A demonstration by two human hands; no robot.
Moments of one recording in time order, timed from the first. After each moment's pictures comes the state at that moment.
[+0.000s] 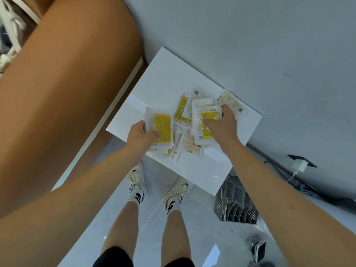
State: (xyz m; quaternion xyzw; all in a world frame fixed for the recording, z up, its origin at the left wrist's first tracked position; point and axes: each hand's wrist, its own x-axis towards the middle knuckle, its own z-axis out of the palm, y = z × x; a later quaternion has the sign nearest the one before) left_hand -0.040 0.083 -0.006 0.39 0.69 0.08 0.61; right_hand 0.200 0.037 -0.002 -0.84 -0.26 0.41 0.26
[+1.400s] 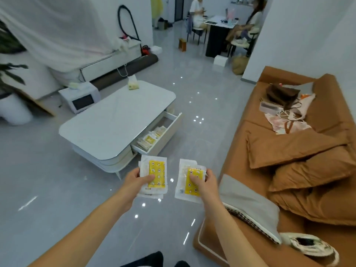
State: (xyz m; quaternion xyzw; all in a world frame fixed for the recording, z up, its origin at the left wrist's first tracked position) left_hand -0.648 -0.359 0.474 -0.07 0.70 0.65 0.29; right_hand -0.564 -0.131 0.451 -0.33 -0.63 0.70 0.07
